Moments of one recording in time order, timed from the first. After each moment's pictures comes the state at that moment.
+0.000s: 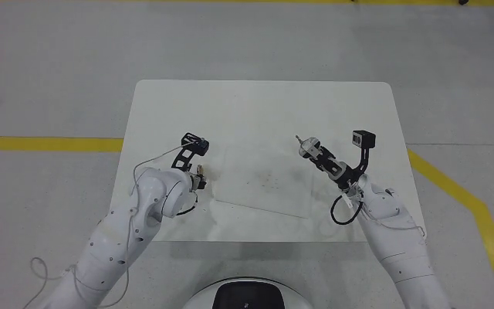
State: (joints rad) left arm 1.08 -1.13 -1.01 -1.79 1.18 0.18 -1.25; right arm -1.22 -1.10 1.31 -1.31 0.20 -0.90 0.61
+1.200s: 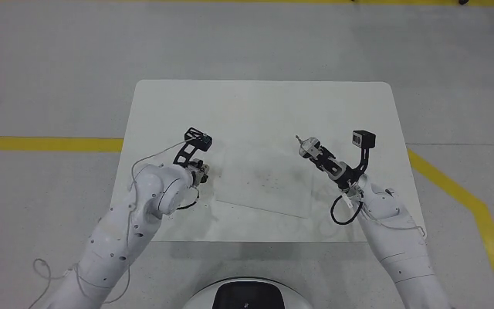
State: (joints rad) left arm 1.10 -1.16 -1.09 -1.76 1.09 0.03 -1.12; right arm -1.22 -1.10 1.31 -1.31 0.20 -0.90 0.61
